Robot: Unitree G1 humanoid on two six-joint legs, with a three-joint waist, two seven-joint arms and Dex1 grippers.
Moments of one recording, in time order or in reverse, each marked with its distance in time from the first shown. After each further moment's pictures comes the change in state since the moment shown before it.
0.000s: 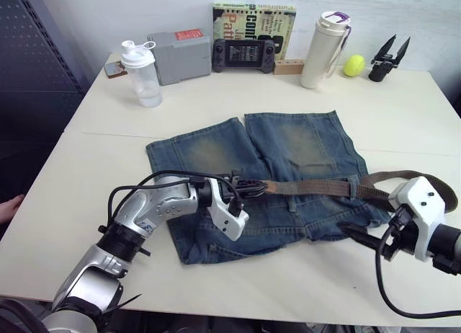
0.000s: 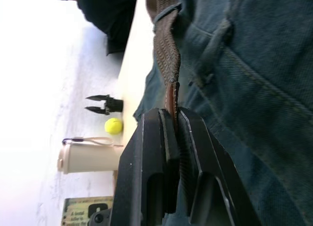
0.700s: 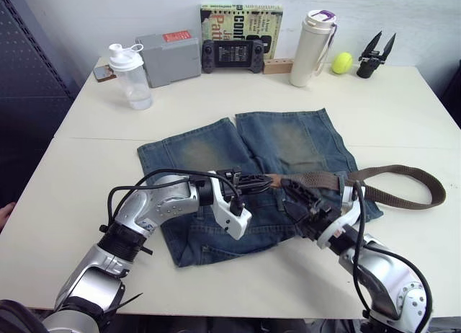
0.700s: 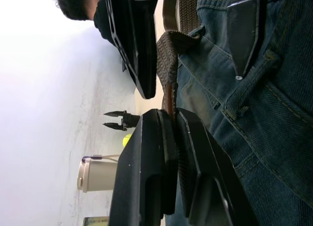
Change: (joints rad) left arm 0.000 0.002 -0.001 -0.005 0.014 -0.009 0.007; right arm 0.163 0.278 0.364 0.136 0.936 -0.947 -1.265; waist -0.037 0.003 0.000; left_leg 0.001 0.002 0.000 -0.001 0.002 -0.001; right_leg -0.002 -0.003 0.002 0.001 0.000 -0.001
